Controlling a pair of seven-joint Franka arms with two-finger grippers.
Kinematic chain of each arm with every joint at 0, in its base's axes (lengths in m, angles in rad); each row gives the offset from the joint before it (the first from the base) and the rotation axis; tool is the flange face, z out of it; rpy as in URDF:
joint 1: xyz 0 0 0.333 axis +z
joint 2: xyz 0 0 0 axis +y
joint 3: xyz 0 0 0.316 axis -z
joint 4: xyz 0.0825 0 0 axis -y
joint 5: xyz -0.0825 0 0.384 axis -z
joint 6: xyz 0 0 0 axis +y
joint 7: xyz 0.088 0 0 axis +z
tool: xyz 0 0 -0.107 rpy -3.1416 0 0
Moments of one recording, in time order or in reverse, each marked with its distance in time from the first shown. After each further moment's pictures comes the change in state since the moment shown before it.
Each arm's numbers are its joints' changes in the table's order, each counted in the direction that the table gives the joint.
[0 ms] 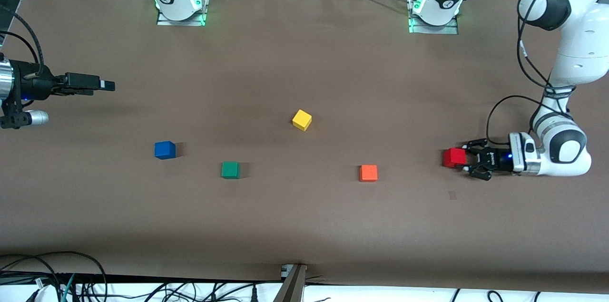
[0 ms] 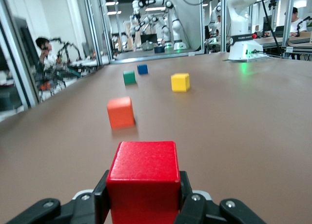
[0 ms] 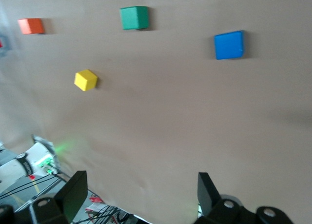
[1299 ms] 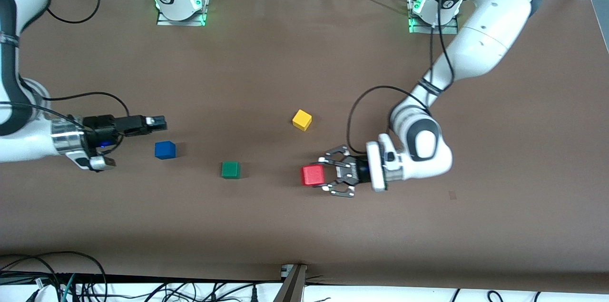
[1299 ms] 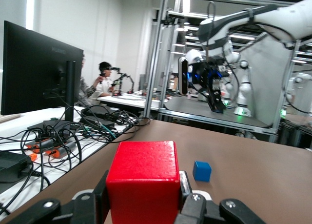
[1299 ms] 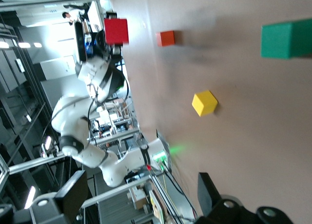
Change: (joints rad) left arm -0.542 -0.106 0.335 0.020 0.574 -0.776 0.433; right arm 0.024 0.322 -0.020 -0.010 -0.635 -0.054 0.207
